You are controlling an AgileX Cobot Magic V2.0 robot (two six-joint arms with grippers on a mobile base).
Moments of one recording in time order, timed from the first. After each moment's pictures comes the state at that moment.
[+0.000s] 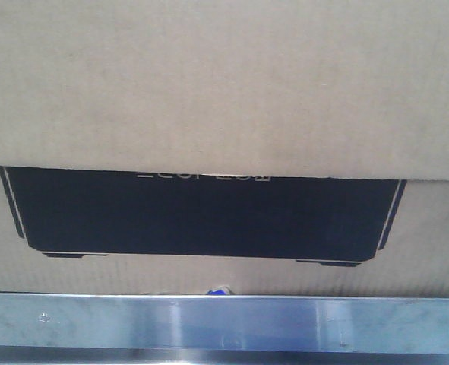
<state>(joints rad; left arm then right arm) -0.09 0.24 -0.67 -0.02 0.39 0.03 -0.04 -0.01 0.03 0.07 0.20 -0.08</state>
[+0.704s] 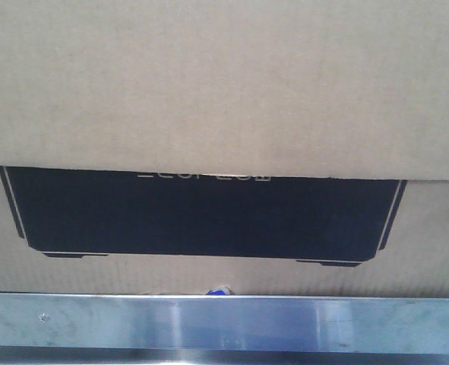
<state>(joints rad) -0.18 0.94 -1.28 -0.18 1.12 0.03 -0.04 -0.01 0.03 0.07 0.15 -0.08</state>
